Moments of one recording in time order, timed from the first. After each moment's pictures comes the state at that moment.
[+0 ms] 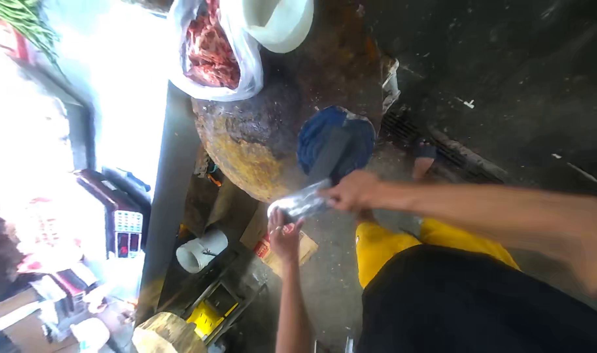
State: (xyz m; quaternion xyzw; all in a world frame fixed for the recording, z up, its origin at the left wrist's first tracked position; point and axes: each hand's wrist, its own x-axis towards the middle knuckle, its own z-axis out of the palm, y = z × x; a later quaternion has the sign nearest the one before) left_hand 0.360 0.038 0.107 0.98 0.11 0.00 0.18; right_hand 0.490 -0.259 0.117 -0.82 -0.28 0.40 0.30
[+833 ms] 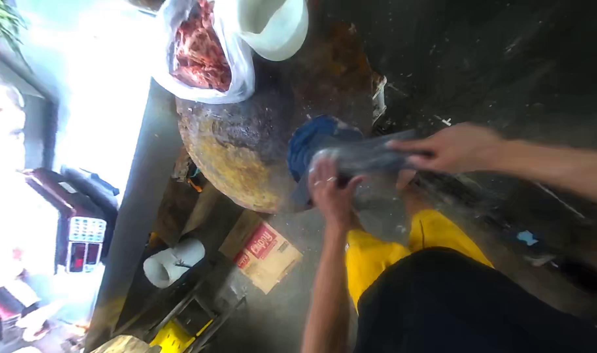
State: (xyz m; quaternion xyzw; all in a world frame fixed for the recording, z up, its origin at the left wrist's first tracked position) left_hand 0.456 -0.173 0.103 0.97 0.00 0.02 0.24; right_hand 0.524 -0.472 0.129 -0.89 -0.22 0.34 0.21
